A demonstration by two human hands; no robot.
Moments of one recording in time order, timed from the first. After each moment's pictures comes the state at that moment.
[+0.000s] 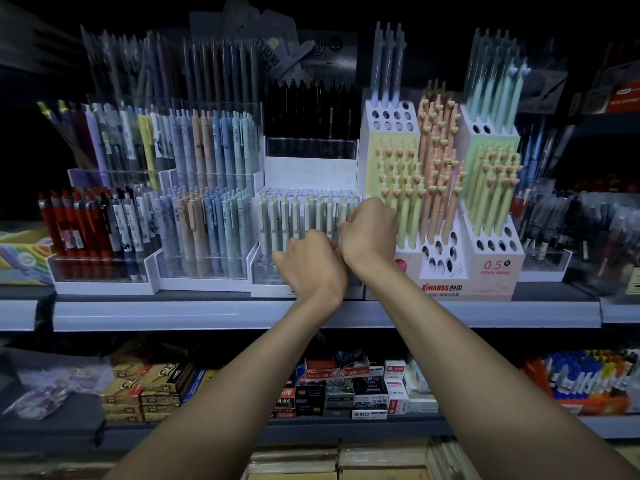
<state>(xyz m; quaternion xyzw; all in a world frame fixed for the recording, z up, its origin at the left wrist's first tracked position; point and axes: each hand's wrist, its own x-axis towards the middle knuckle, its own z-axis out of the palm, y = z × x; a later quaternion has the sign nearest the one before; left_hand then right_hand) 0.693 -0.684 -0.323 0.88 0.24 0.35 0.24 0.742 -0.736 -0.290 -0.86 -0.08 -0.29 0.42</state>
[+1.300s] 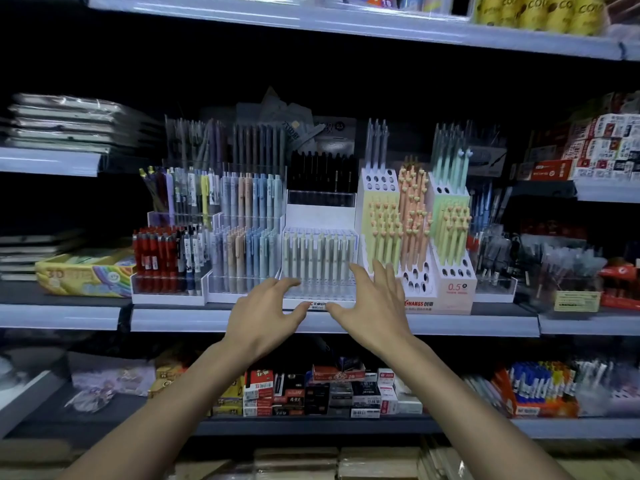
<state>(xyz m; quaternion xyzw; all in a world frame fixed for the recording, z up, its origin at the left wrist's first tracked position) 0.529 -0.605 -0.323 0.94 0.05 0.27 0.17 0.580 -0.796 -0.300 -0.93 -0.20 -0.18 0.24</state>
